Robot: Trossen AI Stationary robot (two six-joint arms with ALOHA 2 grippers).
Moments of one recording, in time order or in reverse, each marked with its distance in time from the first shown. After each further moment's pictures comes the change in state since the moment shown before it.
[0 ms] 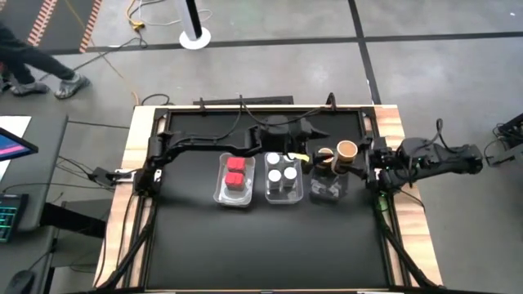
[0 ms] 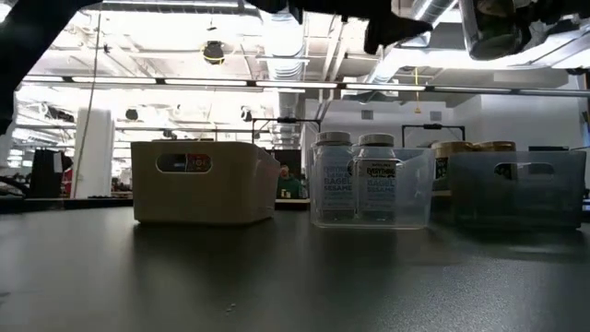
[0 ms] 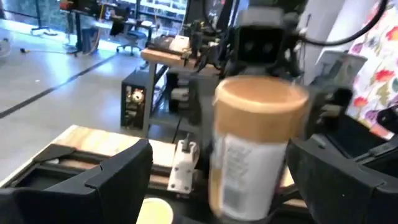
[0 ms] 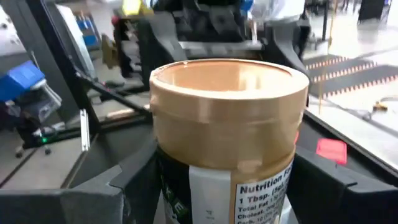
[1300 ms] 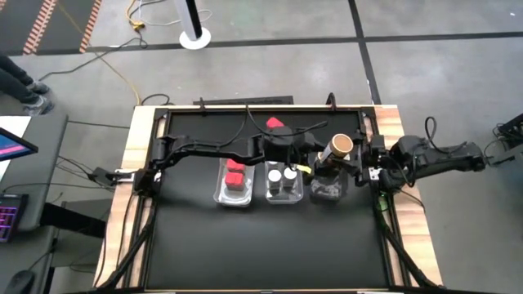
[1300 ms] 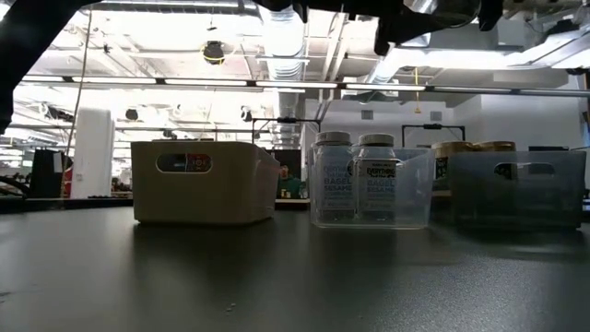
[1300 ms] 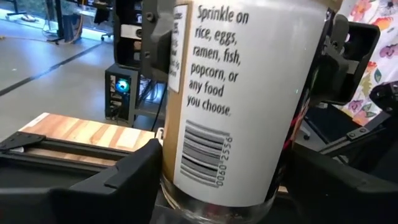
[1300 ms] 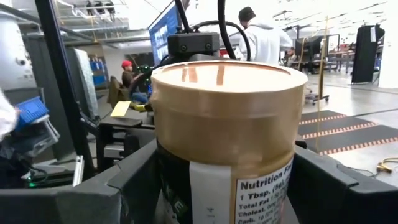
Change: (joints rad) left arm -0.048 0.027 -0.002 -0.002 -0.007 -0.018; right arm -0.004 0.172 -0.029 0.430 -0.012 -0.145
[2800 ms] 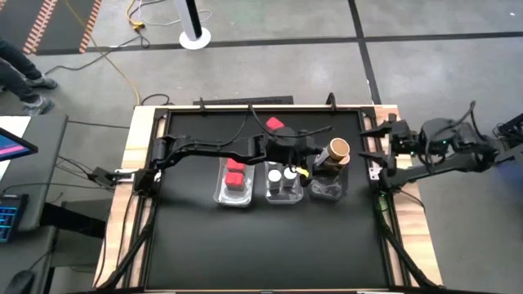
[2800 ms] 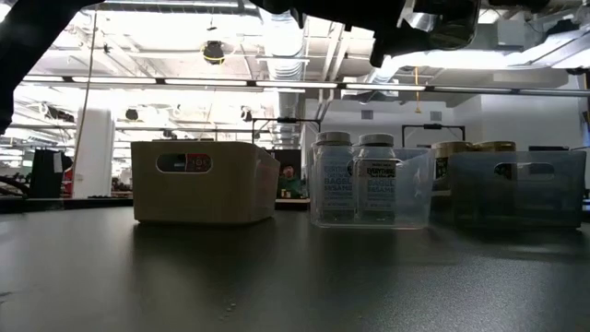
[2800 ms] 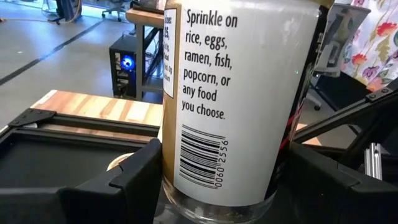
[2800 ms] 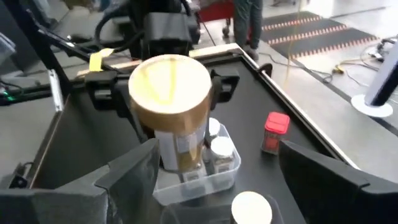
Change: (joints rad) left arm 0.003 0.001 -0.002 -0.112 0.013 0.068; right arm -0.028 0.040 0.545 -1.015 0.035 0.144
